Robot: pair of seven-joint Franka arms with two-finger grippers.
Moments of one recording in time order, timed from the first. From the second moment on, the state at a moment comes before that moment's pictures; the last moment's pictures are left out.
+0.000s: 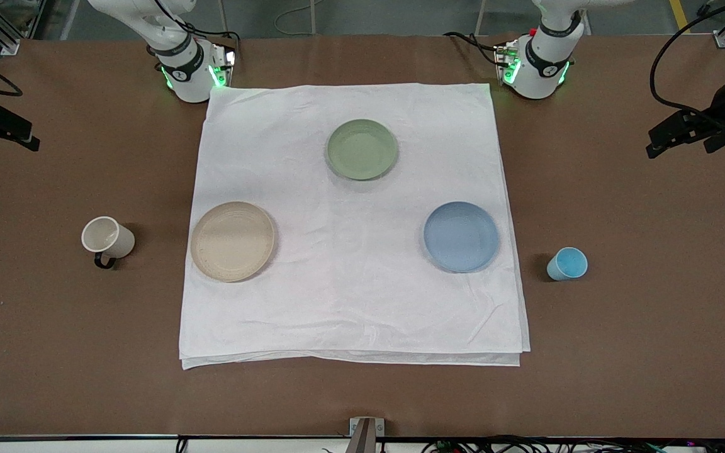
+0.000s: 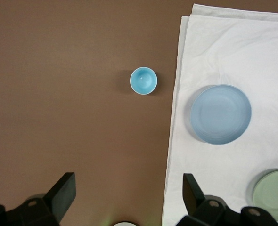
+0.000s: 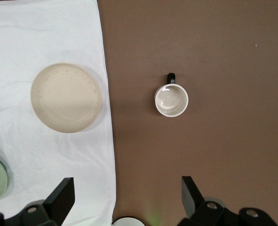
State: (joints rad) left arm -0.02 -0.03 -0.03 -1.56 0.01 1.49 -0.13; right arm -0.01 -0.06 -0.09 -1.58 0.00 1.45 -0.09
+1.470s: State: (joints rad) left arm 0.07 0.41 -0.02 -2.01 0.03 2.40 -0.12; right arm -0.13 0.37 -0.10 -1.67 0.00 2.00 -0.09
